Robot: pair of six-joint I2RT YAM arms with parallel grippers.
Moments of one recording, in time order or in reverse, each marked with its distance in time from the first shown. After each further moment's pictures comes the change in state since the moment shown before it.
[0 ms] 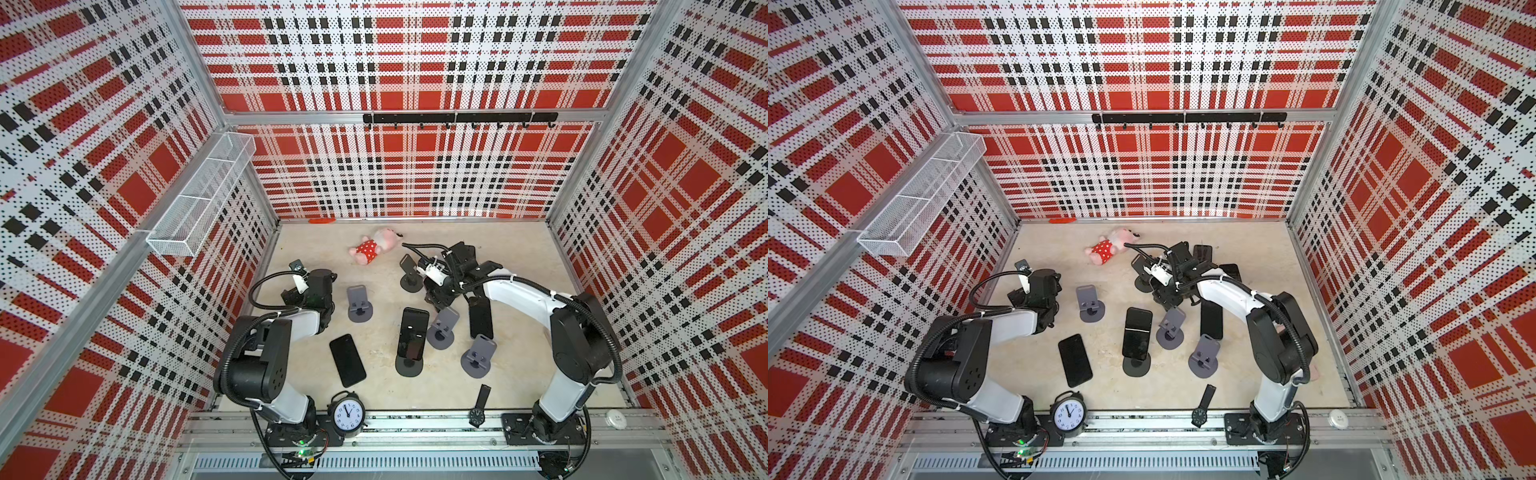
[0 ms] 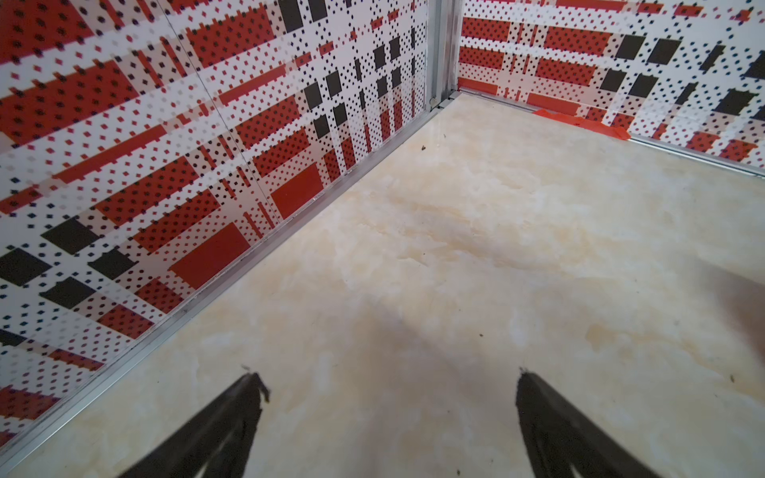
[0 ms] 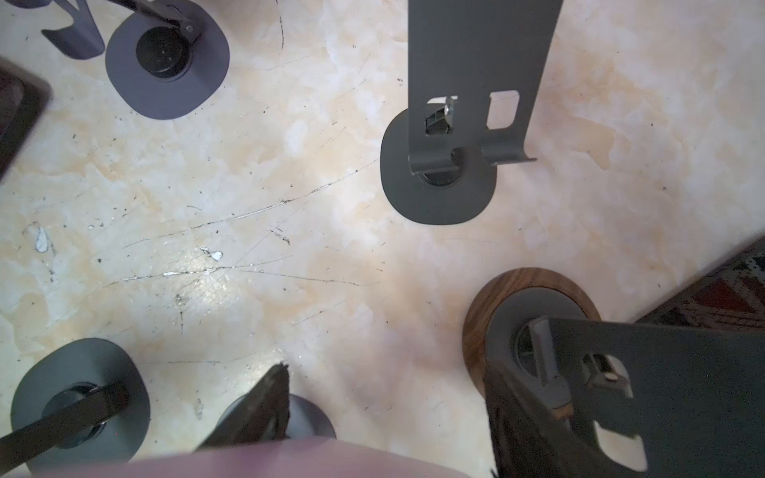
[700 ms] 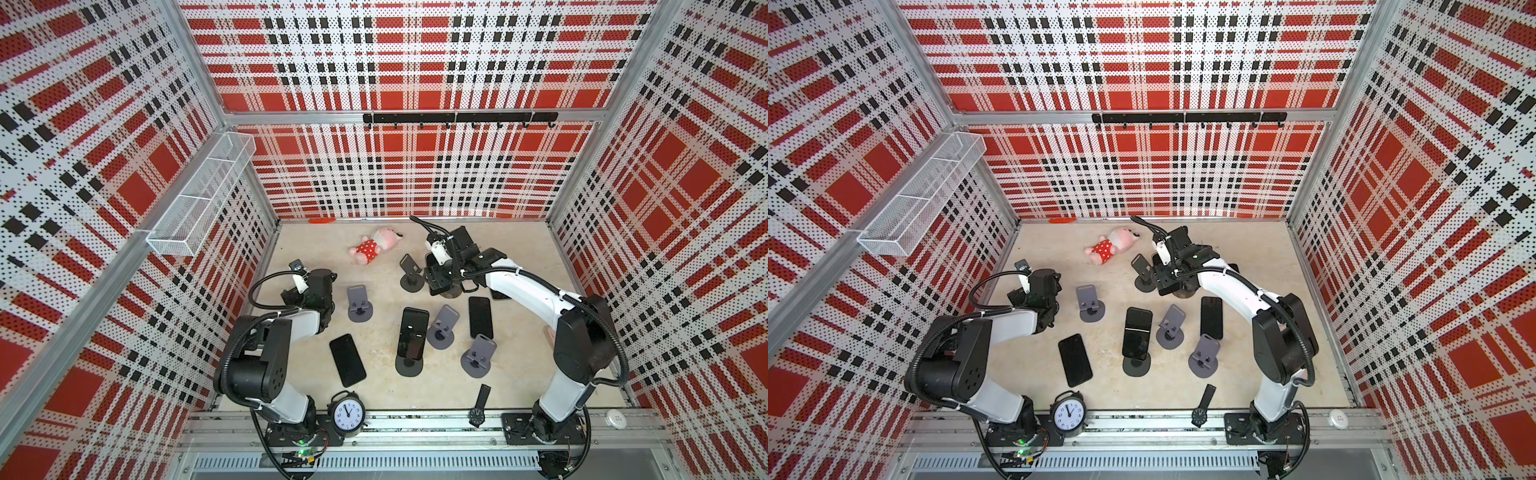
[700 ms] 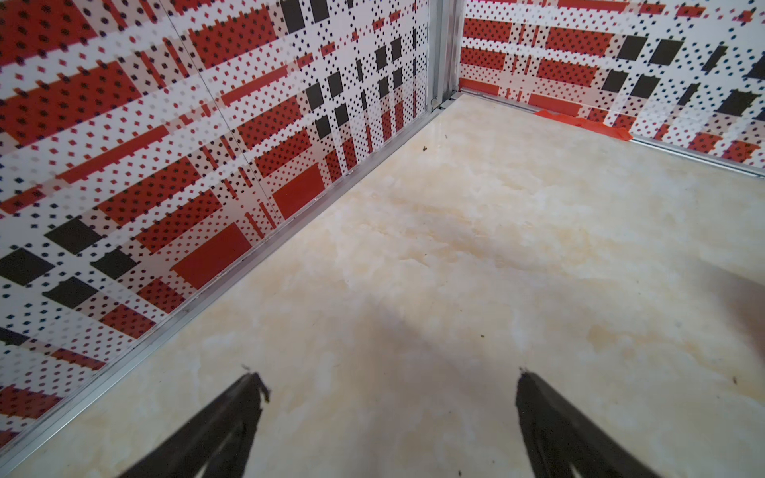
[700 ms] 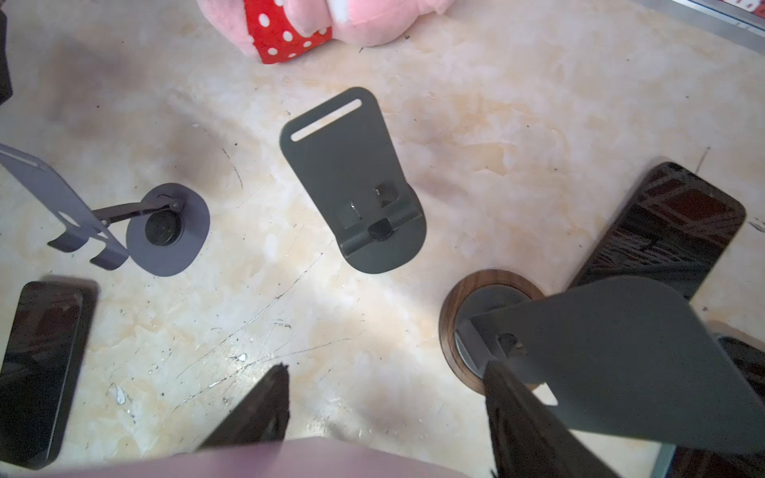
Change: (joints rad) left arm 0.000 0.000 0.000 0.000 -0.004 0.000; right arm -0.002 -0.007 0.134 -0.029 0.085 0.373
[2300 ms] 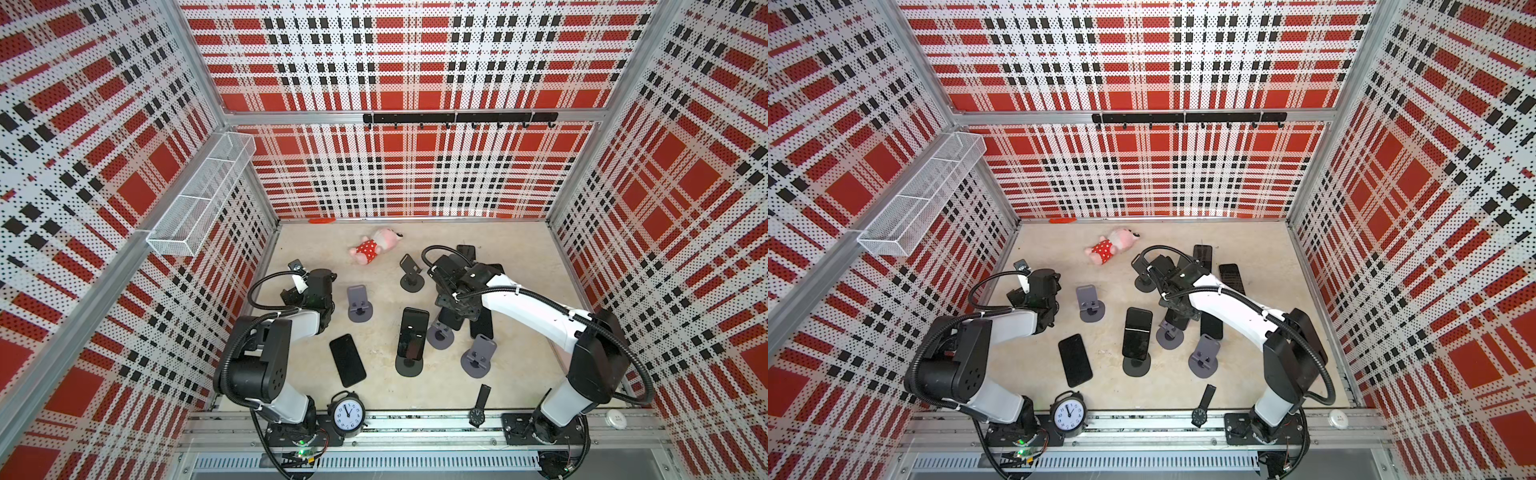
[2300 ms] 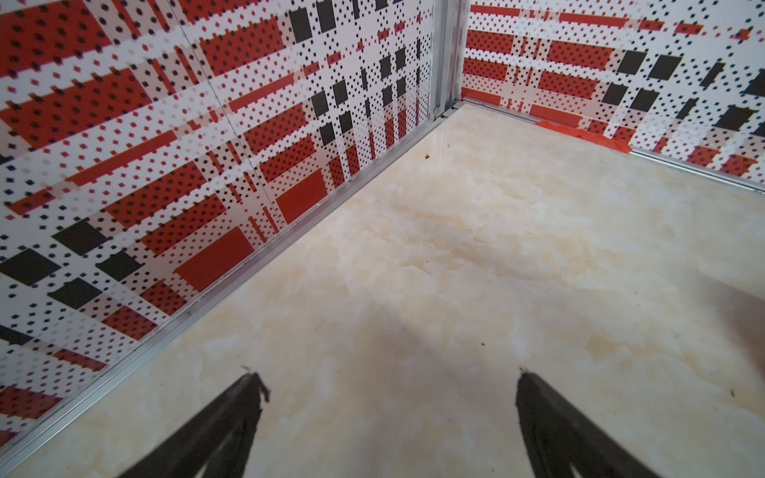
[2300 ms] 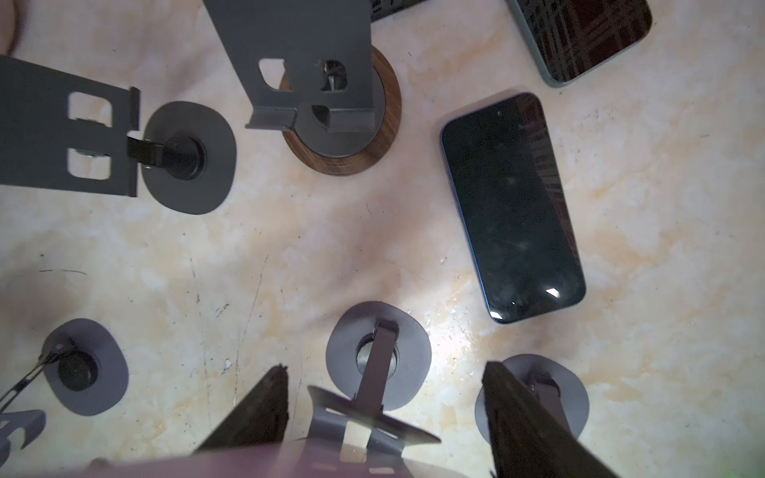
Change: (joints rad) left arm -0.003 -0.001 -0.003 0.018 -0.013 -0.004; right arm 0.200 -0.129 -0.056 -0.460 0.424 1.119
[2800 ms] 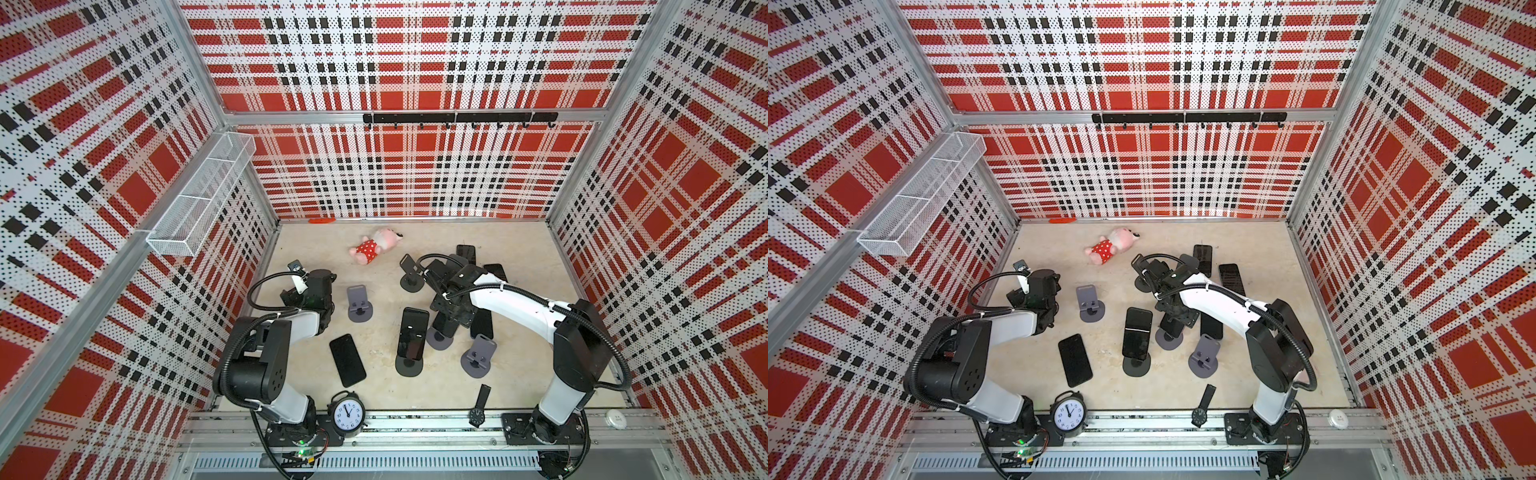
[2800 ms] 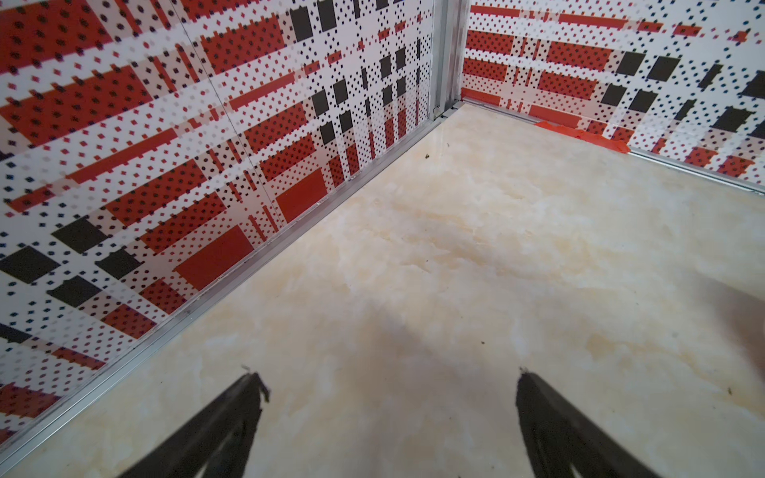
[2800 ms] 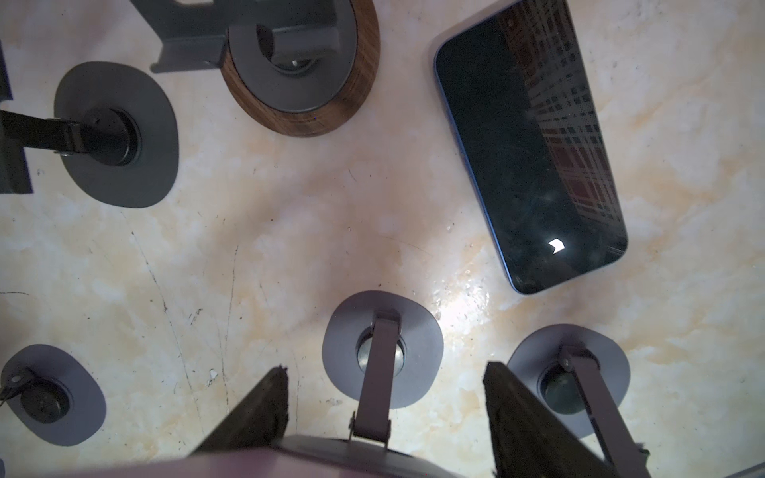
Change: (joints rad) left arm 0.001 -0.006 -0.008 0.007 0.003 -0.003; right arm 0.000 0.113 0.014 -0.020 -0.078 0.137
